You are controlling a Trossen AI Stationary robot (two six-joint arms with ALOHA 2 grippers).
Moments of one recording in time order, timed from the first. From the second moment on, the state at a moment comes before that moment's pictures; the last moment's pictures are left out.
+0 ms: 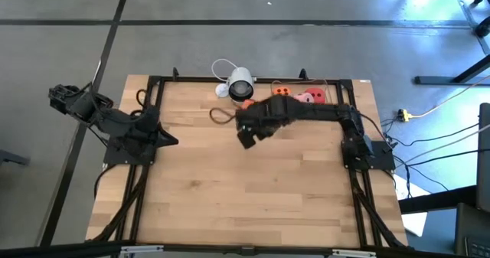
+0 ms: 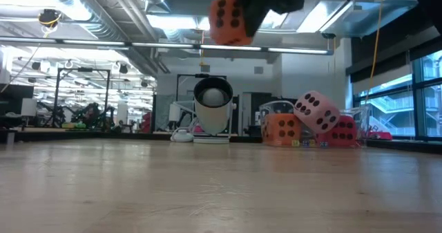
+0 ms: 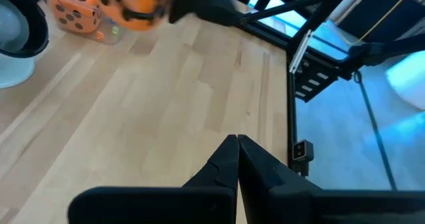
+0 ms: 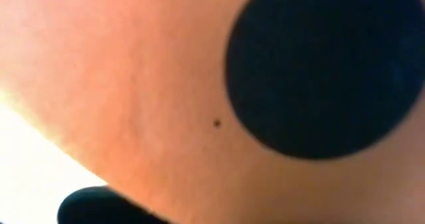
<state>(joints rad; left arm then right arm) -0.44 0.80 1.30 -1.03 -0.34 -0.69 0.06 2.09 2.26 -1.57 0.16 1.01</state>
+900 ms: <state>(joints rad) -0.44 0.77 1.30 -1.03 -0.35 -0.72 -0.40 1.83 1.73 -1.54 0.07 0.84</state>
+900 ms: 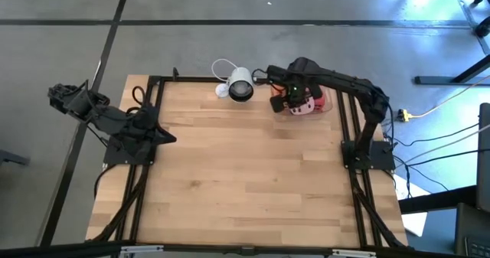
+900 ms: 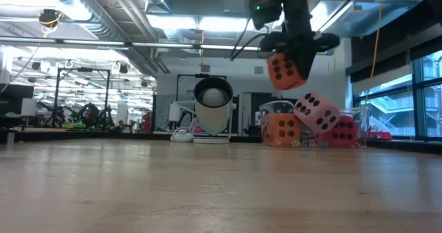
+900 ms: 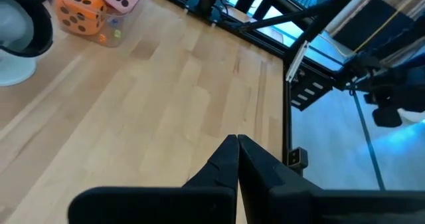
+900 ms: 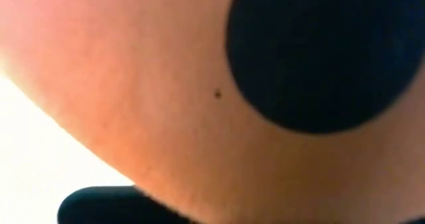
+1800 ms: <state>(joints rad) -0.44 0.79 1.30 -1.03 -0.47 -0.80 -0.50 2.00 1.73 -1.53 0.01 0.54</state>
